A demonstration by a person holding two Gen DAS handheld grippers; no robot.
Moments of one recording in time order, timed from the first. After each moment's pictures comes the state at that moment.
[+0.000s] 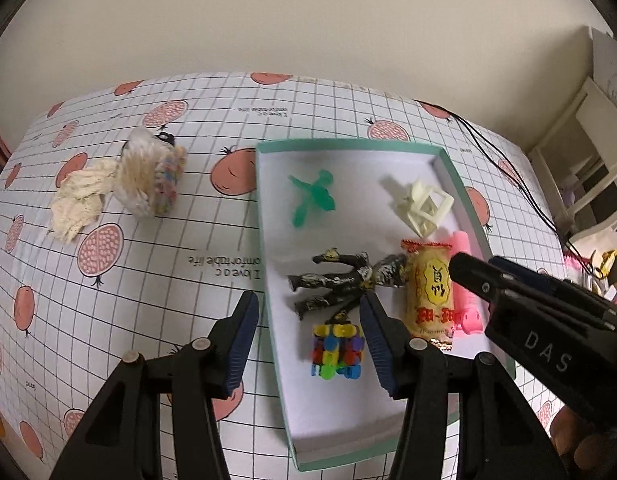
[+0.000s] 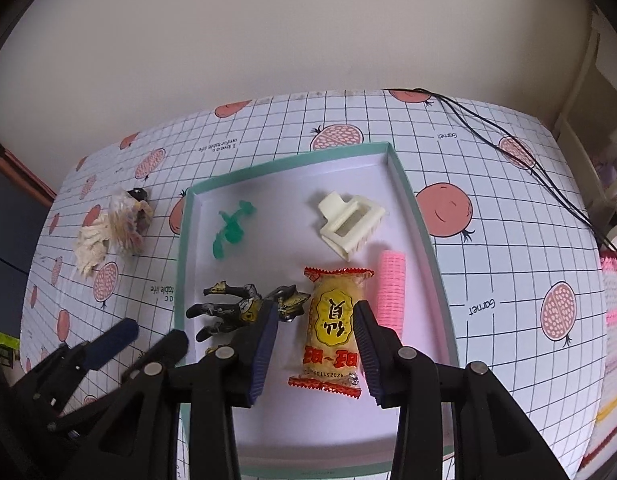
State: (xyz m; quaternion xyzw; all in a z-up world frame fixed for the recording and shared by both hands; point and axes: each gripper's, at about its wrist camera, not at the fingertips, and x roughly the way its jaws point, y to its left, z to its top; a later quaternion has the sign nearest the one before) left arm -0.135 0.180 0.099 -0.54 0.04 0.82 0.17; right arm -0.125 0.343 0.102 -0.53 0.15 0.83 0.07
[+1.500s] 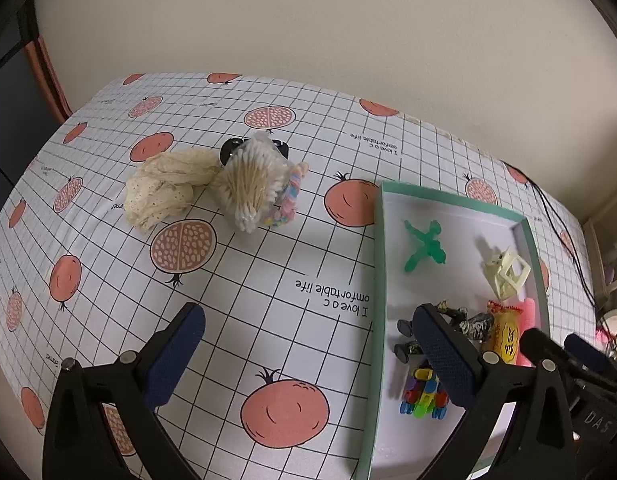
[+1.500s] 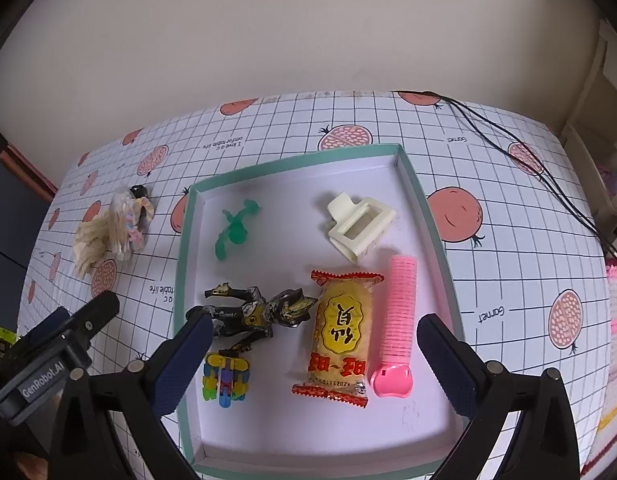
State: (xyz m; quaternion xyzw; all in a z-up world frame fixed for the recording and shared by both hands) left arm -0.165 0.112 0.099 -0.52 -0.01 0.85 0.05; right arm -0.128 0.335 0.095 -0.52 0.14 0.84 0.07
